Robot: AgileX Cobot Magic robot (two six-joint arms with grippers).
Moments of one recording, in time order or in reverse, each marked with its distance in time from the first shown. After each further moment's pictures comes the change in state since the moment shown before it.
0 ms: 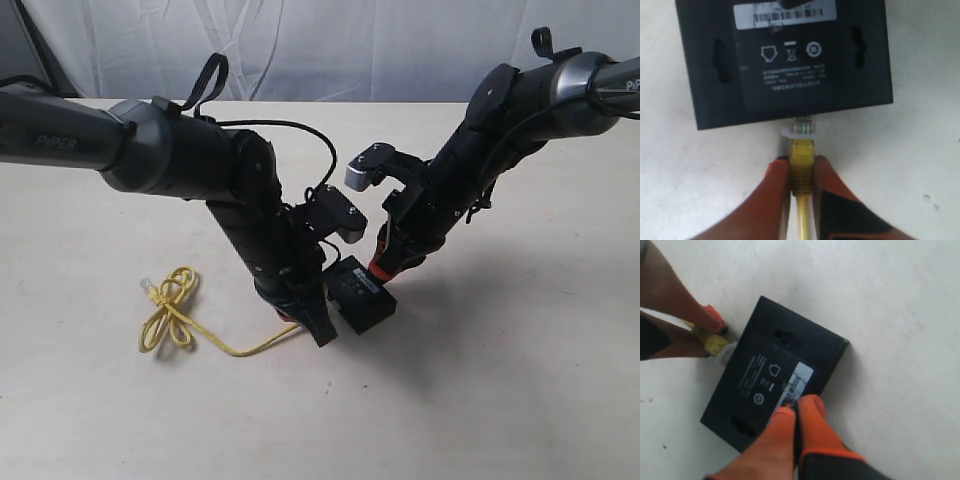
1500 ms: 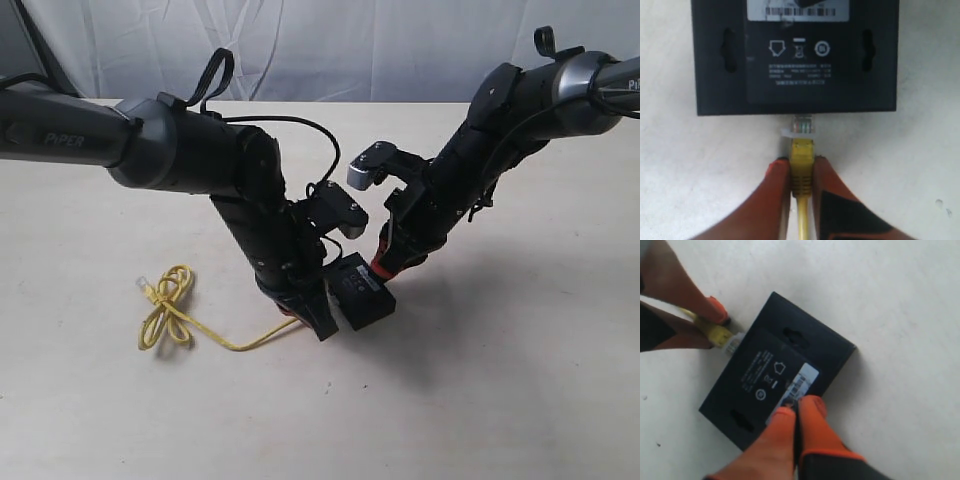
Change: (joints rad) left arm 0.000 0.010 -0.032 0.042 0.011 -0.039; right arm 0.000 0.000 0.000 -0.002 -0.005 -0.013
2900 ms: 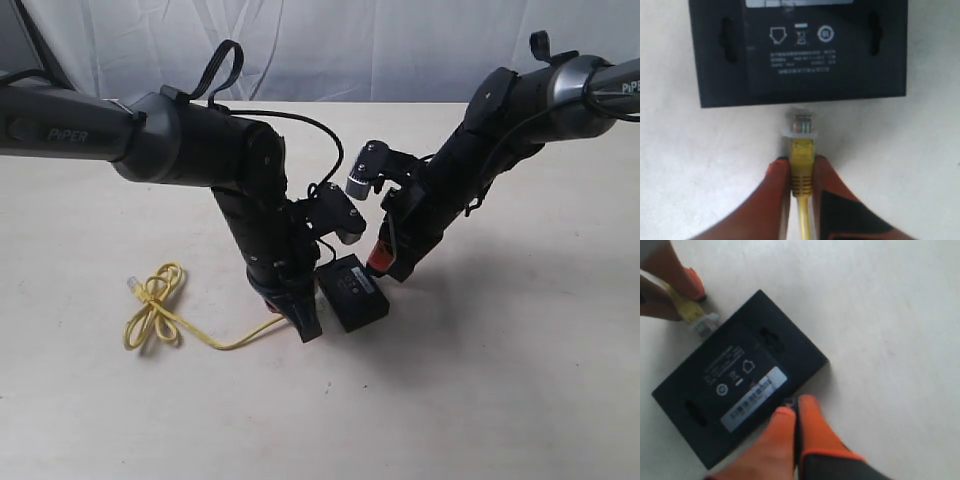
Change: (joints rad) left arm 0.000 0.005 -0.032 0.123 0.077 -0.006; right arm 0.002 0.021 -0.002 0.014 -0.075 -0.209
